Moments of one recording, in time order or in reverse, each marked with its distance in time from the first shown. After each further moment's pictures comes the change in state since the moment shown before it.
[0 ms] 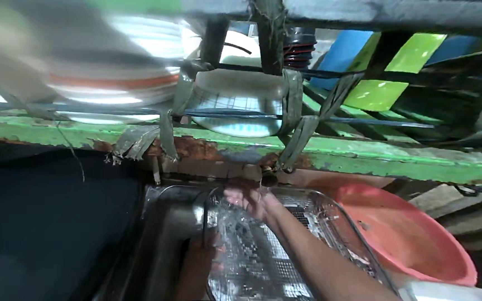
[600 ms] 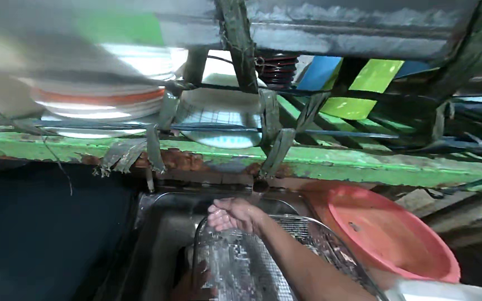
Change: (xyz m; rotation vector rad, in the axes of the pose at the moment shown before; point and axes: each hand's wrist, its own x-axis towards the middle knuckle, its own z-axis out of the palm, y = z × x) left_hand -0.047 -0.021 -0.020 0.000 -0.048 -0.050; right_hand 0.006 0.011 0.008 -0.377 -0.216 0.258
